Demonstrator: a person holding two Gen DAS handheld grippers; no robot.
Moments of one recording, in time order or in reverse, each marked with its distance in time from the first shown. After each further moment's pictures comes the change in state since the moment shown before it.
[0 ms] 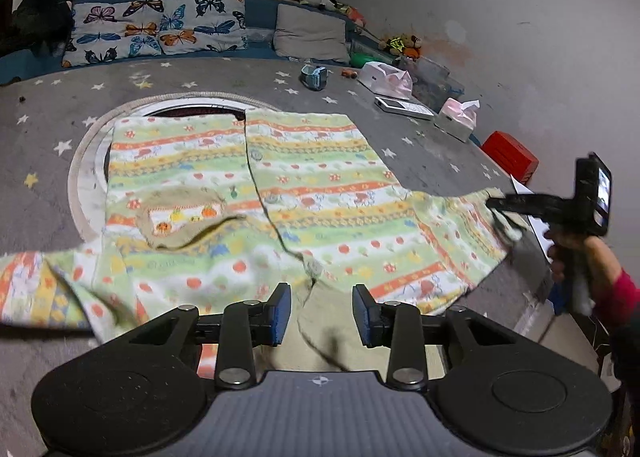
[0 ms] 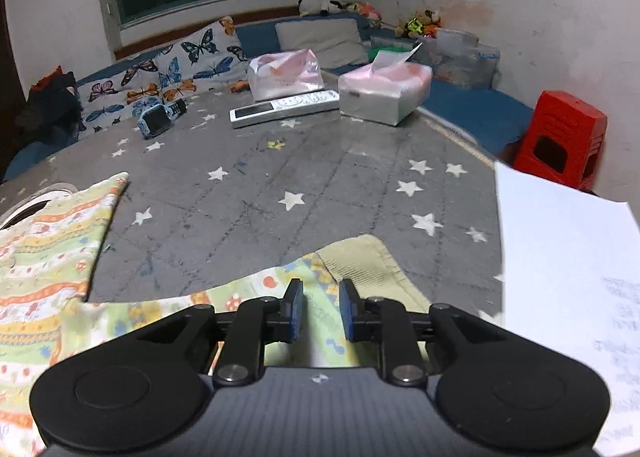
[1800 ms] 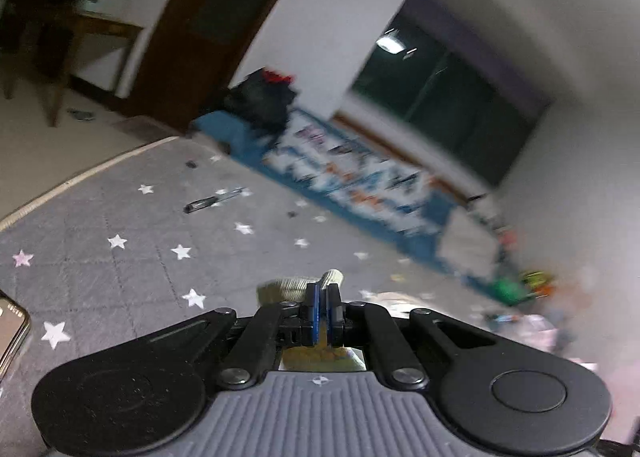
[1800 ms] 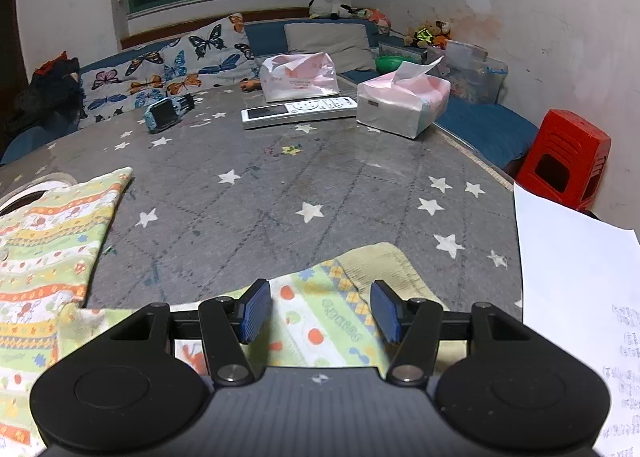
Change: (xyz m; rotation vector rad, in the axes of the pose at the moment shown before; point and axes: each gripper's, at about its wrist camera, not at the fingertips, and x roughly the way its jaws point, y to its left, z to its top) left arm -0.184 0.192 -0.040 -0.485 -0.576 0.309; right arm 0.005 0.020 0.005 -0.066 -0.007 -0.016
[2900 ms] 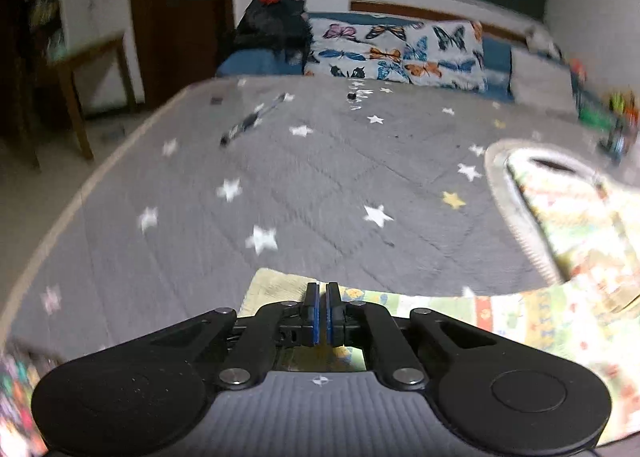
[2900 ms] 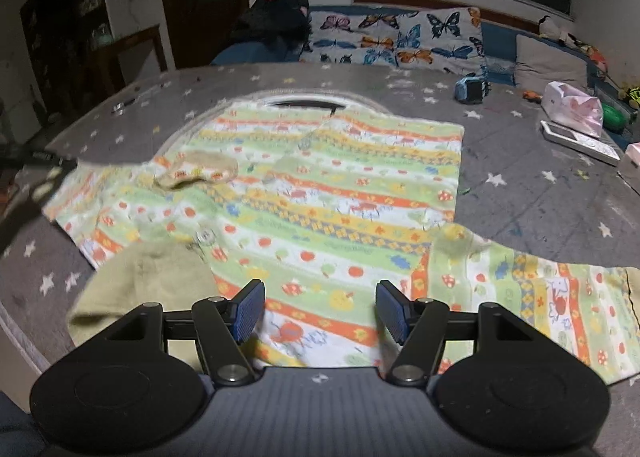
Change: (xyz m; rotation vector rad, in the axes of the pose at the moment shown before) left arm 0.120 -0.012 -0.038 0.466 0.305 0.350; right arm -0.091 0.160 -0.059 -0.430 0.083 0.501
